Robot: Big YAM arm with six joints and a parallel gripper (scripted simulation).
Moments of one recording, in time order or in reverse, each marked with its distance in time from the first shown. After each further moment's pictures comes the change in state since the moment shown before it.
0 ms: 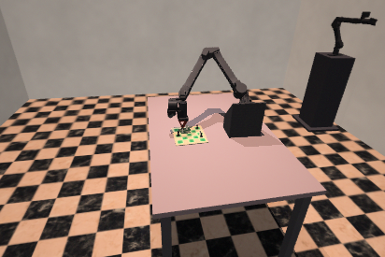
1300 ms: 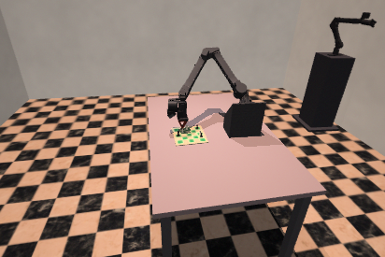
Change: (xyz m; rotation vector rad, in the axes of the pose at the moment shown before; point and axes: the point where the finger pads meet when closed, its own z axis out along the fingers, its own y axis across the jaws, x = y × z) arm -0.001 0.000 0.002 0.000 -0.001 0.000
